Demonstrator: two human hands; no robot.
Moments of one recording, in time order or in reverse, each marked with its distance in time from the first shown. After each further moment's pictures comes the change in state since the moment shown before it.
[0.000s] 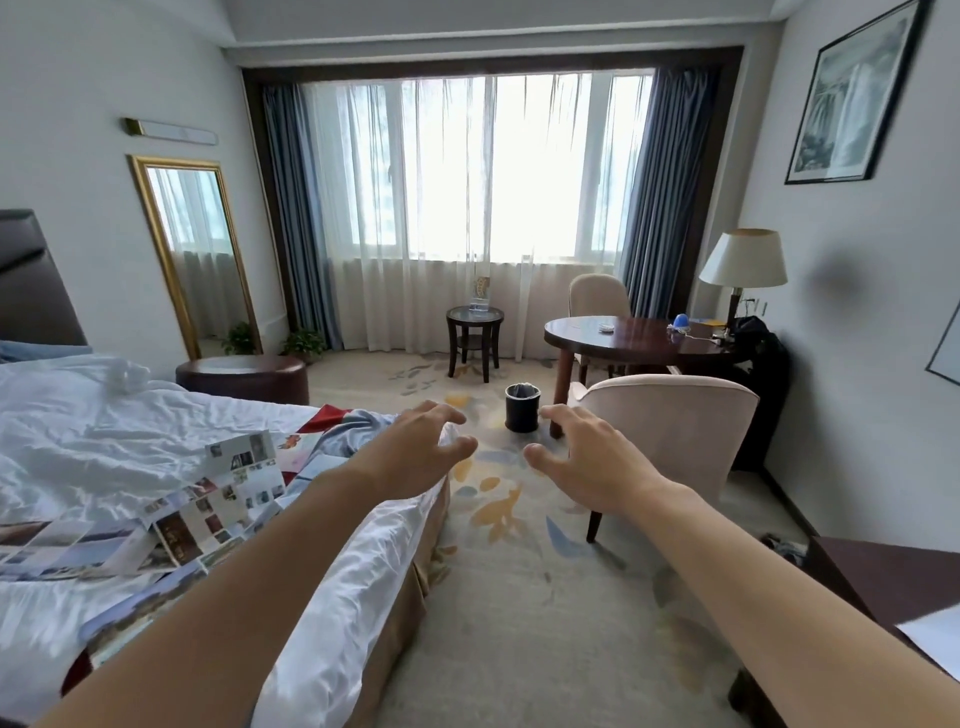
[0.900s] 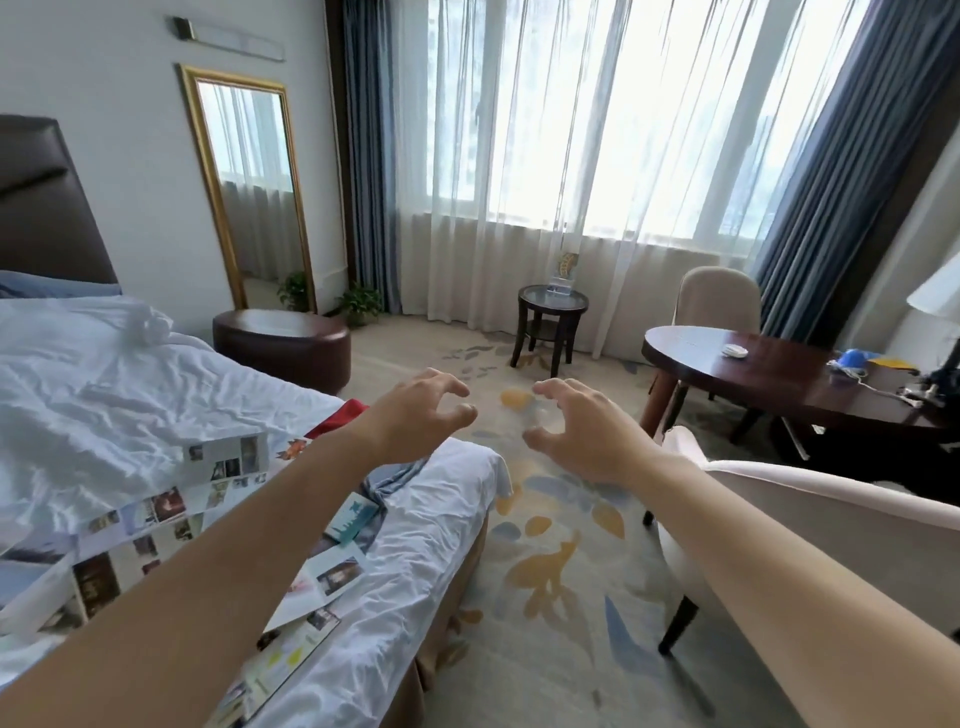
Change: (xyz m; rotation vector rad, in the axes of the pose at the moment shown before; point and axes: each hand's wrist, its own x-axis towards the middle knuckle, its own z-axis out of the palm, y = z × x) left_hand 0.445 -0.262 0.029 -0.081 0.051 -0.189; right_hand 0.531 0.098 0.139 -0.036 -0.120 -0.222
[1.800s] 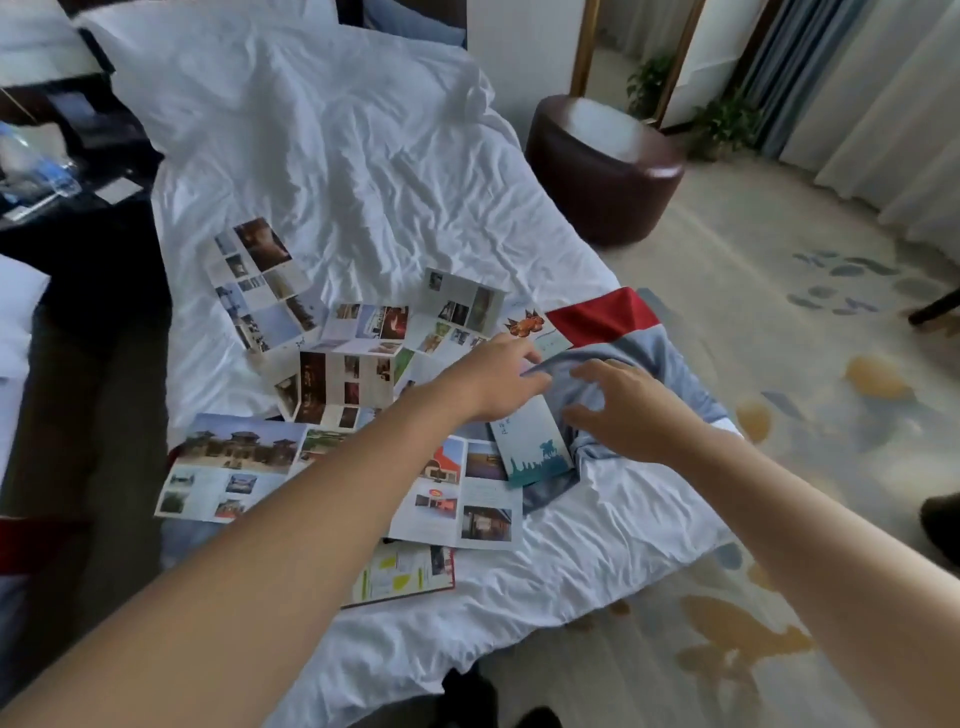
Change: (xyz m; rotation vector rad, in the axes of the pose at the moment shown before) left_hand 0.175 -0.366 0.037 -0.146 0.031 -0.826; right_hand 0.416 -0.069 0.340 0.040 -0.660 -0.504
